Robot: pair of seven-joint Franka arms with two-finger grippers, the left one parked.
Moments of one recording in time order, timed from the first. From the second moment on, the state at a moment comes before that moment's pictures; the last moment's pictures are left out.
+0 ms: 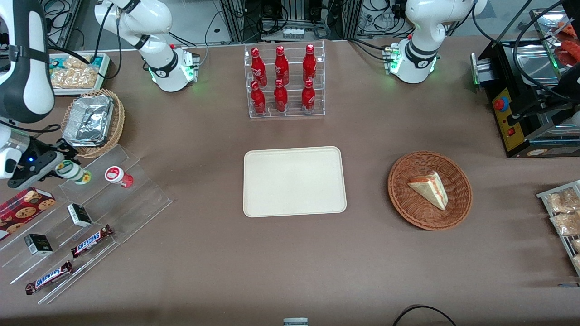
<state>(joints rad) -0.10 0.02 -0.13 -2.00 -0.01 1.97 -0.96</state>
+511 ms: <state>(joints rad) 0.17 0.02 -0.12 -2.00 -0.01 1.91 -0.51</state>
